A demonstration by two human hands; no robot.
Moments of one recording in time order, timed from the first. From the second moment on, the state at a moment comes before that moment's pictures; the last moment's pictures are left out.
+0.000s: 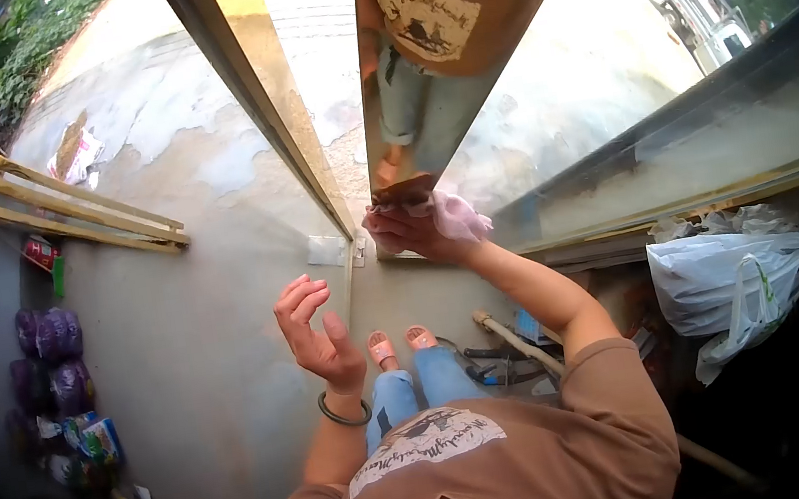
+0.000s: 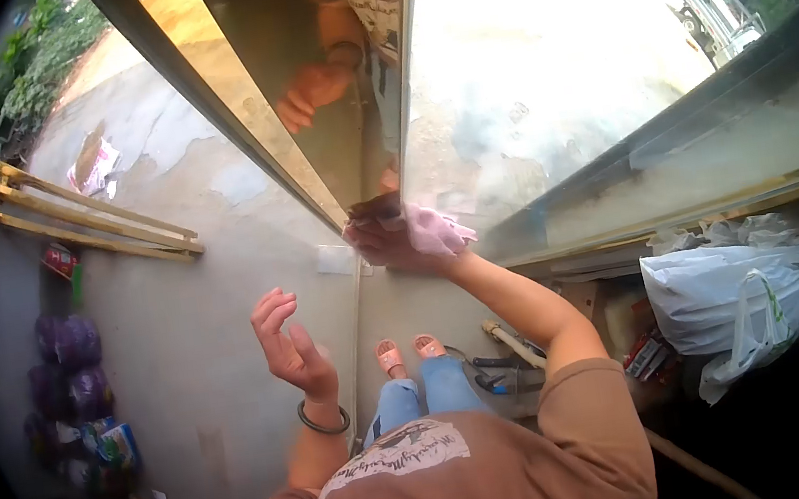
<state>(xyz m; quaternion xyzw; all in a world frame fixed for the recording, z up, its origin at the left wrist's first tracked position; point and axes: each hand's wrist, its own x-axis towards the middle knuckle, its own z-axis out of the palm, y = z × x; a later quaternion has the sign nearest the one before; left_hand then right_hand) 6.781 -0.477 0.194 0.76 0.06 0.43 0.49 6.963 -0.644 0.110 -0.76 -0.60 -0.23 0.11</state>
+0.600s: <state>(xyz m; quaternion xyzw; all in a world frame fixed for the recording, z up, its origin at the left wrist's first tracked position) 6.760 -0.486 0.137 0.74 0.12 0.43 0.50 6.954 -0.642 0.240 -0.71 -0.49 -0.47 0.22</state>
